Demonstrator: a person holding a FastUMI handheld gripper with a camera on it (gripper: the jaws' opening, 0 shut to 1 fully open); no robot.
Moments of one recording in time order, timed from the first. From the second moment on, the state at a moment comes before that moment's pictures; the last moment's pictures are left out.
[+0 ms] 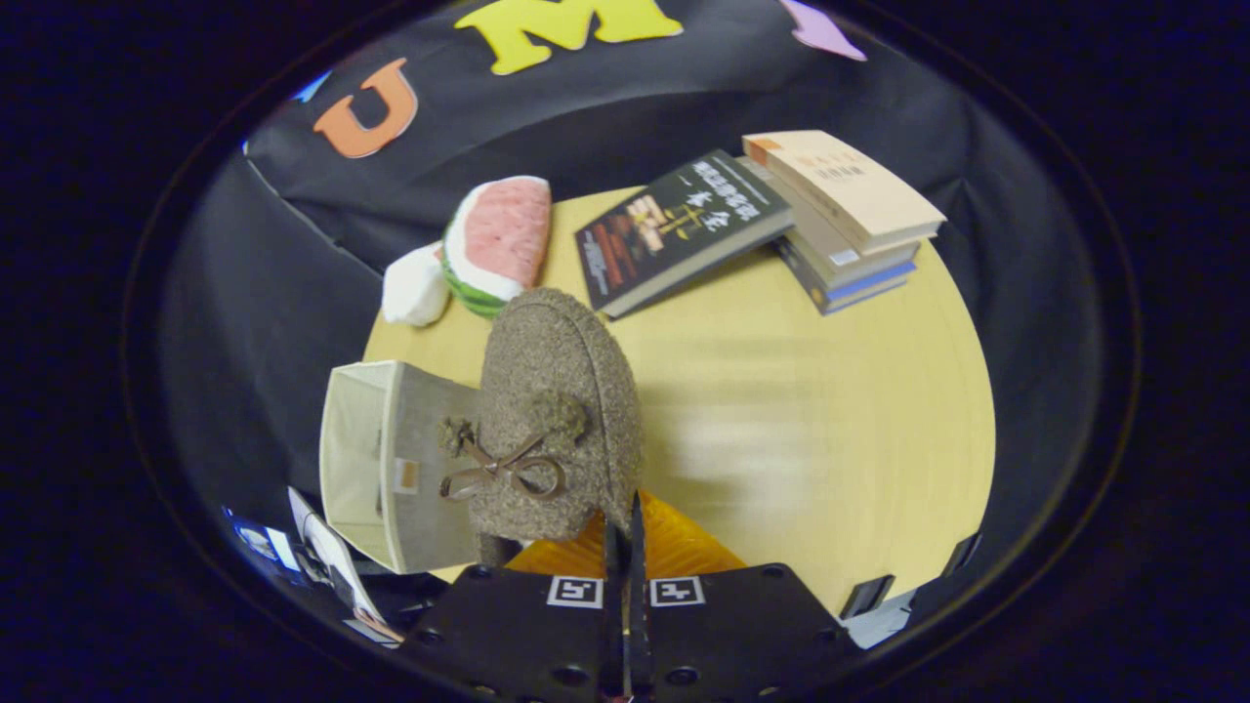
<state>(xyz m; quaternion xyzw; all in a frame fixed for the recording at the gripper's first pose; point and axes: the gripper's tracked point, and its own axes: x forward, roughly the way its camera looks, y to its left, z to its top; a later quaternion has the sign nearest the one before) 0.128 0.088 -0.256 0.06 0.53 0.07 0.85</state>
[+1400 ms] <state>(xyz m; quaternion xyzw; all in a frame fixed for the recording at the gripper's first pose) 0.120 0.316 -0.370 -0.06 0.57 -0.09 0.81</state>
